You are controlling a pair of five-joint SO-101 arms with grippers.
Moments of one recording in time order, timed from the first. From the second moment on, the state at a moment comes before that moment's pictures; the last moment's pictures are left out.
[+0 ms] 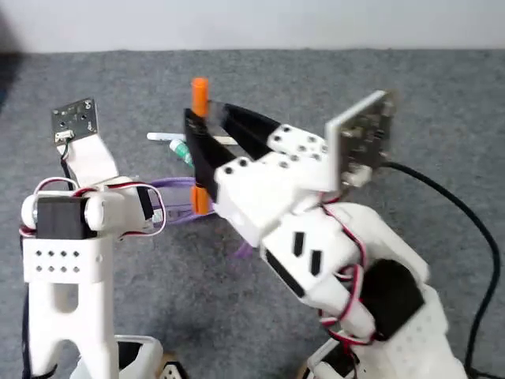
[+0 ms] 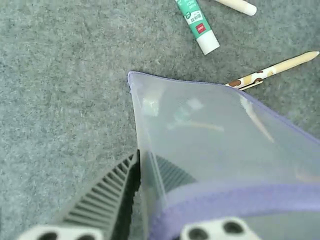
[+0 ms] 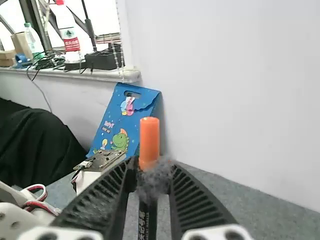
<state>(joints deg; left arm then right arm) -2.5 -29.8 17.1 97.1 23.9 -44.2 -43.2 6.0 45.1 -8.7</state>
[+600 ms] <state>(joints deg) -2.4 -28.8 13.6 98.9 23.9 -45.5 -39.7 24.3 34.5 1.6</state>
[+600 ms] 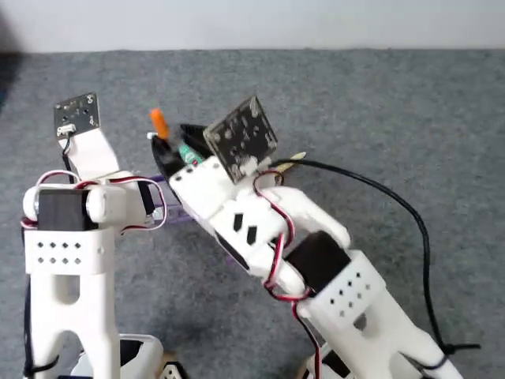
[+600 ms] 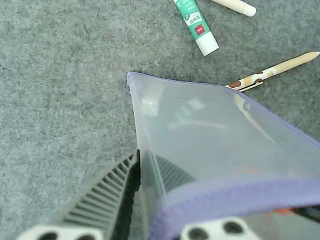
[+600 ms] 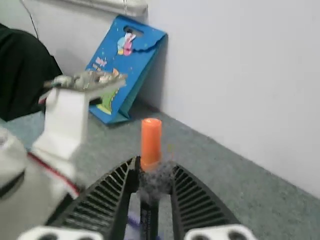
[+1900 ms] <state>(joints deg) -18.5 -27.4 14.1 99.3 23.8 -19.0 14.9 -13.2 76.5 -15.0</state>
